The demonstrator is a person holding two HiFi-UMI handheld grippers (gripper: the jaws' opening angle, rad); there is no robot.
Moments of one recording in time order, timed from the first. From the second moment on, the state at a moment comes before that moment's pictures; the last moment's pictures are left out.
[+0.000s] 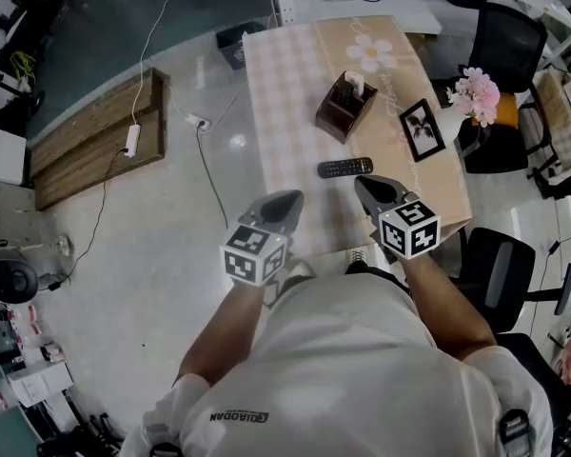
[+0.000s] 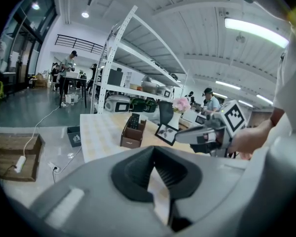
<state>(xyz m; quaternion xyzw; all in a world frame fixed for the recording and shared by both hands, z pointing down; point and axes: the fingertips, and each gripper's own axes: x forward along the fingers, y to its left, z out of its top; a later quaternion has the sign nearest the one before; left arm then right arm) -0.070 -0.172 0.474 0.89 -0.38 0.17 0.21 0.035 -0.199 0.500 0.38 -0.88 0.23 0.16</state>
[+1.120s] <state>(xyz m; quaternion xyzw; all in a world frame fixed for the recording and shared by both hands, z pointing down) -0.093 -0.196 0.495 0.84 -0.44 0.19 0.24 0.050 -0.372 0.498 0.42 -0.87 0.09 0.25</state>
